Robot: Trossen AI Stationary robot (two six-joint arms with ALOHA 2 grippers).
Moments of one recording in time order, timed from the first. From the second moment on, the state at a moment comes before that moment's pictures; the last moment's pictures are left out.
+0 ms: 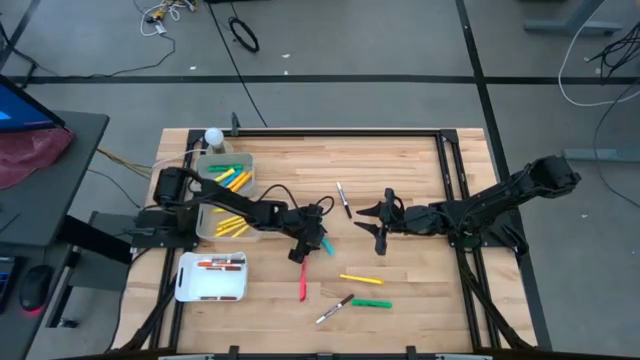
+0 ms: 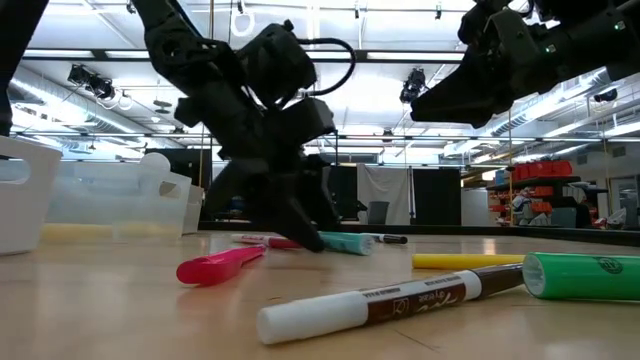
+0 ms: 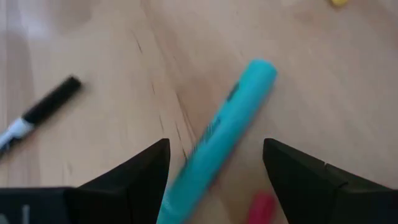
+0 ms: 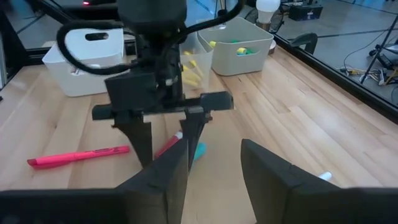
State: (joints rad) left arm -0.06 1.91 0.92 0.19 0.03 0.40; right arm 0.24 1.22 0.42 0.45 0.44 0.17
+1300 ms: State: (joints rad) left arm 0.02 1.47 1.06 -0.61 -0.47 0.06; right arm 0.24 1.30 0.42 0.51 0.44 0.20
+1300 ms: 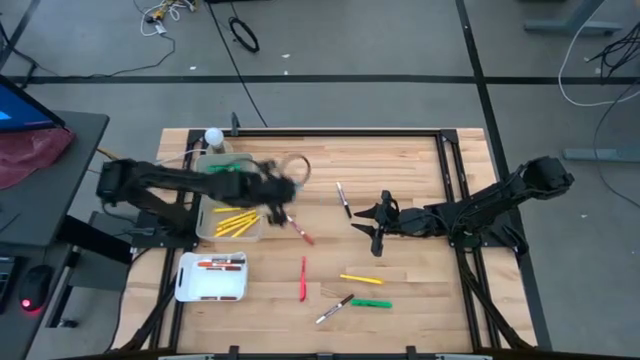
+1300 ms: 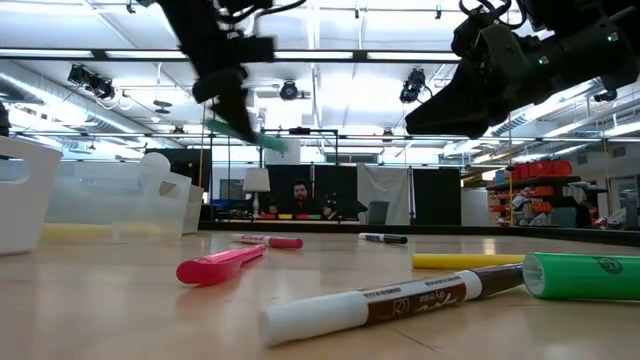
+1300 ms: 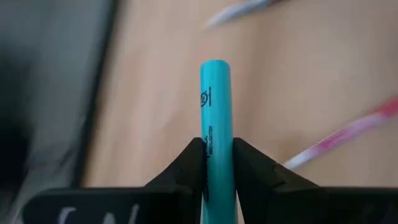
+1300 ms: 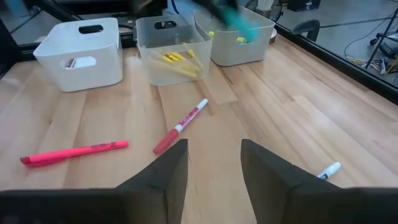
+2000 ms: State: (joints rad) left arm 0.64 1.51 1.05 -1.13 -0.34 0.28; right arm 0.24 1.30 0.42 0.53 0.43 0.20
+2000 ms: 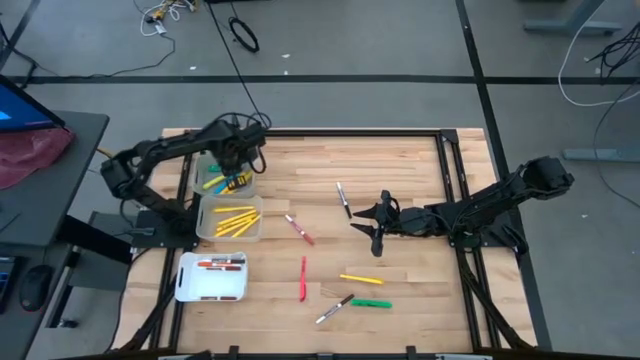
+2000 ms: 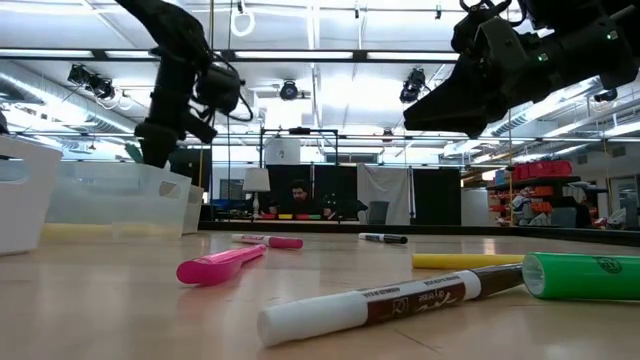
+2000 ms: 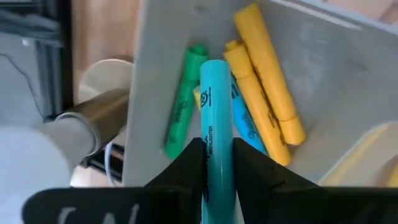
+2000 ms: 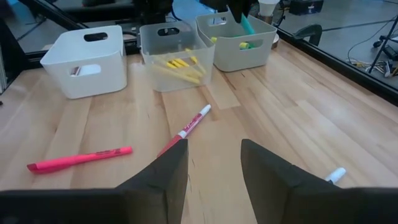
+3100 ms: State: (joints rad) left arm 0.67 1.67 1.05 -1.07 -0.34 0.29; right arm 0.24 1.30 0.42 0.52 0.43 0.20
